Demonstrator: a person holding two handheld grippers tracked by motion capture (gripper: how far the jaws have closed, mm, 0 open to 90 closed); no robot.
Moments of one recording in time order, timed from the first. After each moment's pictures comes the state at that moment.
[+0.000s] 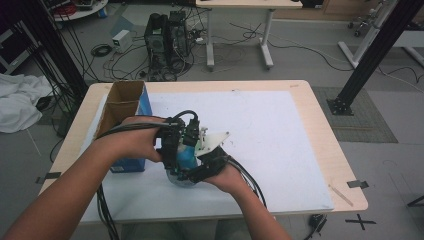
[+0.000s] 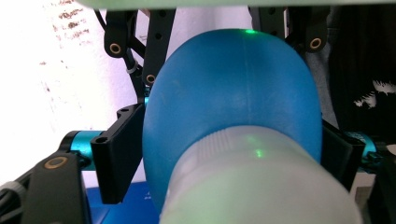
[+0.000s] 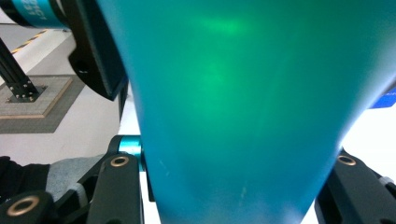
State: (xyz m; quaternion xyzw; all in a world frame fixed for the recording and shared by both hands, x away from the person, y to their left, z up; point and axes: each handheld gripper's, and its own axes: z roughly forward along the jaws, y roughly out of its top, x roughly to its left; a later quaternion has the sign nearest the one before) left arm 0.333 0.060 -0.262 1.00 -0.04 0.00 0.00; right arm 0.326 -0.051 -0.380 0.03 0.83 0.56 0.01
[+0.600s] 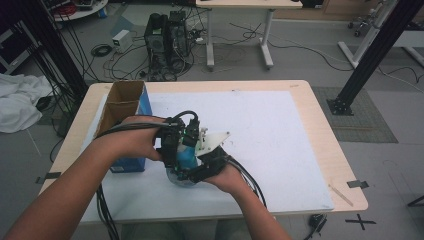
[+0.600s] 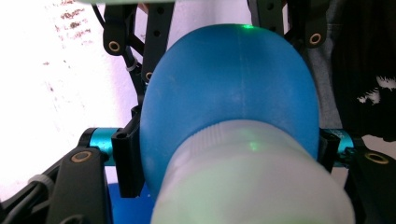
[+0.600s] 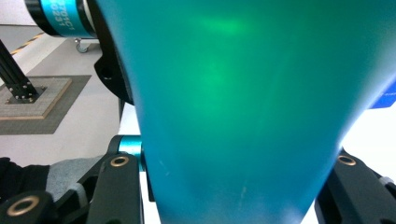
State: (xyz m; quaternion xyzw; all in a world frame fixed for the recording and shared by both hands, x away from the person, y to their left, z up) left arm 0.330 0.060 -0.261 1.00 -0.05 0.00 0.00; right arm 0.330 -0.053 -0.380 0.00 0.83 0.56 0.03
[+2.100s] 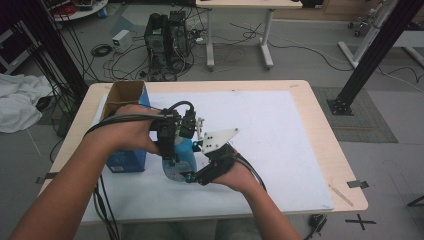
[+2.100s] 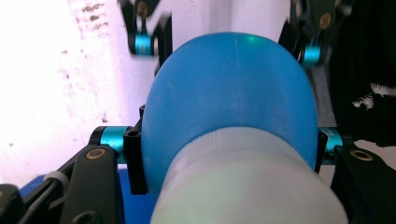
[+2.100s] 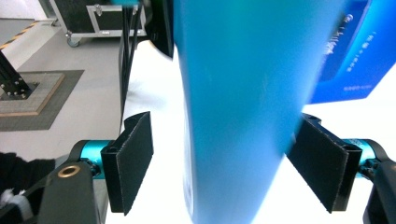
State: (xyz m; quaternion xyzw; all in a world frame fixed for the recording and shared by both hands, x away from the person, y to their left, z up) left arm 0.336 0.068 -0.236 1.00 -0.03 0.02 0.01; right arm 0.346 -0.056 -0.356 -0.12 0.76 0.63 0.13
